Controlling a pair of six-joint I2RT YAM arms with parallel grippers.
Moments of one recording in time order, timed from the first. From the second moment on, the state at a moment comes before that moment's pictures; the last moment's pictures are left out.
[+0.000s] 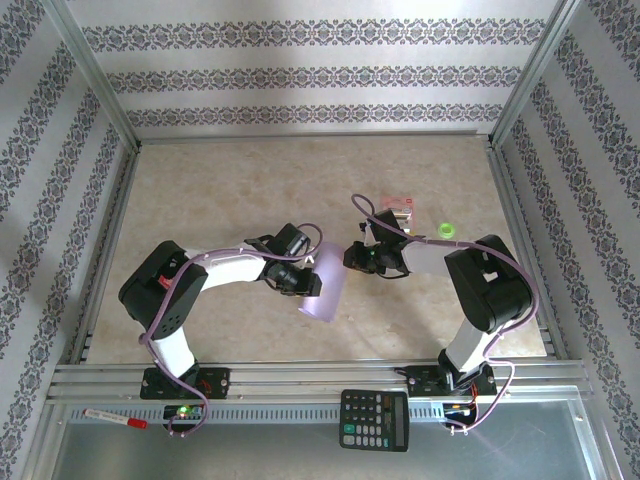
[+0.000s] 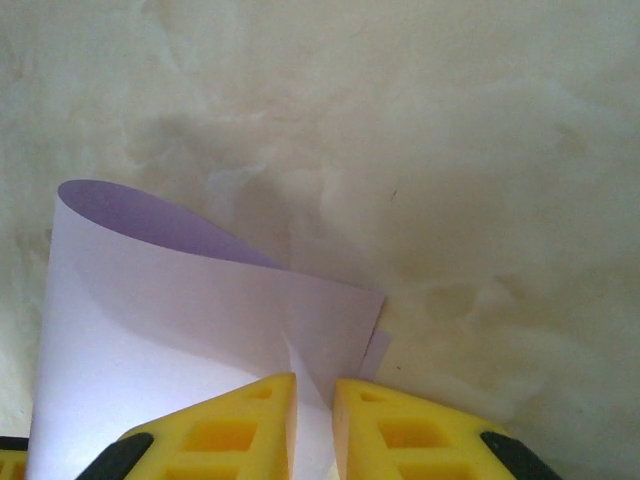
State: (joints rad) left arm -0.67 1.75 0.93 -0.36 0.43 -0.55; right arm 0.44 1.71 0.77 -0.06 -0.39 0.63
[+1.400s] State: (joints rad) left arm -0.65 1.68 0.77 -0.16 0.47 -0.78; right arm 0.60 1.50 0.61 -0.09 -0.48 0.69
